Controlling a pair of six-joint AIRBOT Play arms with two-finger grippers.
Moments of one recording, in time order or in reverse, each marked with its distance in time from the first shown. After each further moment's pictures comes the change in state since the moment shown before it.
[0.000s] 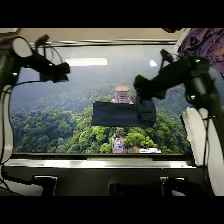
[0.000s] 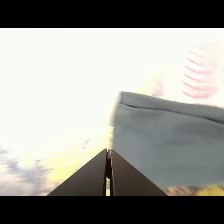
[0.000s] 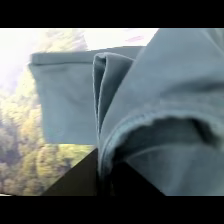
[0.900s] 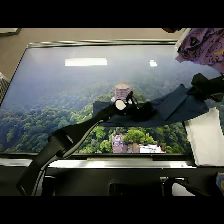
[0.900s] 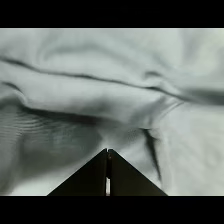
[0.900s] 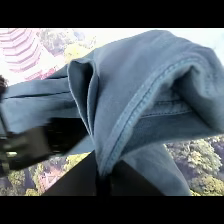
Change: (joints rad) left arm -0.630 -0.598 -0.007 -0.897 0.799 -0.012; right arm -0.631 0.095 0.000 0.093 -0.237 -0.397
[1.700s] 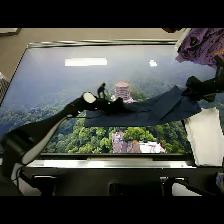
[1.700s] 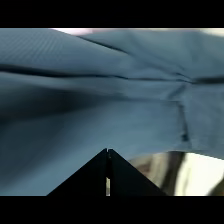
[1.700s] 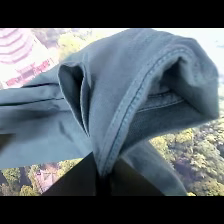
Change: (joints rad) left arm 0.179 0.372 -0.510 0.060 -0.001 0.233; right arm 0.000 -0.063 -0.023 0.030 0.044 -0.041
